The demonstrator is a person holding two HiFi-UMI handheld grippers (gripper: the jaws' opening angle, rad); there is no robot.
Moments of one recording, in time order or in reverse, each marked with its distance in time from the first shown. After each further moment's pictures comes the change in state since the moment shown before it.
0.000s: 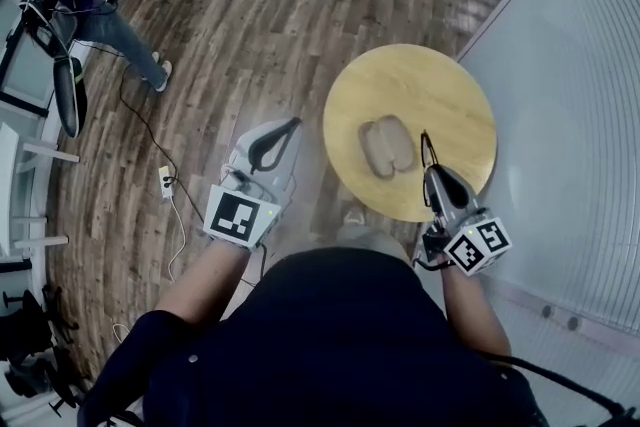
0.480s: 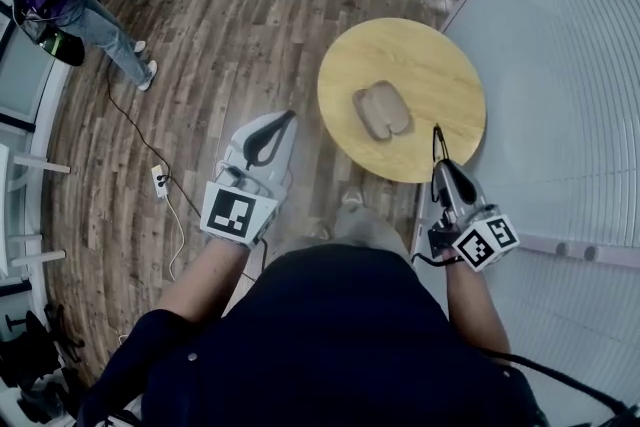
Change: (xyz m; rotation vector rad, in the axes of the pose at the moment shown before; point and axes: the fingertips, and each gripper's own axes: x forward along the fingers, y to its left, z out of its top) left arm -0.086 -0.023 0.005 -0.021 -0.015 -0.055; right arm -0.080 0.070 -0.019 0.035 -0.058 -0.125
